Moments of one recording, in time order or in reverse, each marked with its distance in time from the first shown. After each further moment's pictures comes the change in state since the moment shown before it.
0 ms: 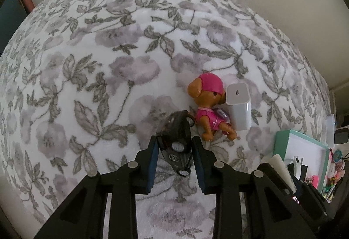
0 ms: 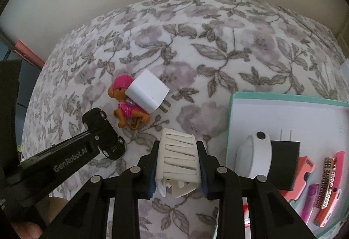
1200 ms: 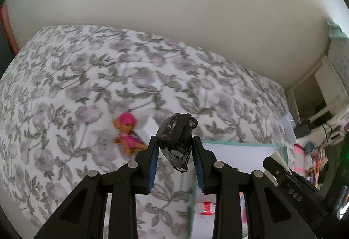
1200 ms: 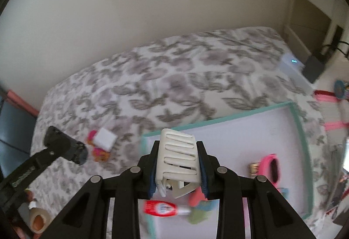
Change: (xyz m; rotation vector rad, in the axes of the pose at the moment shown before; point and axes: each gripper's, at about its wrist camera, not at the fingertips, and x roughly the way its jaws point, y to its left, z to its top) left arm -0.096 -0.097 -0.017 0.161 -0.209 -0.135; right arm -0.102 -0.118 0.008 0.219 -0.175 -0.078
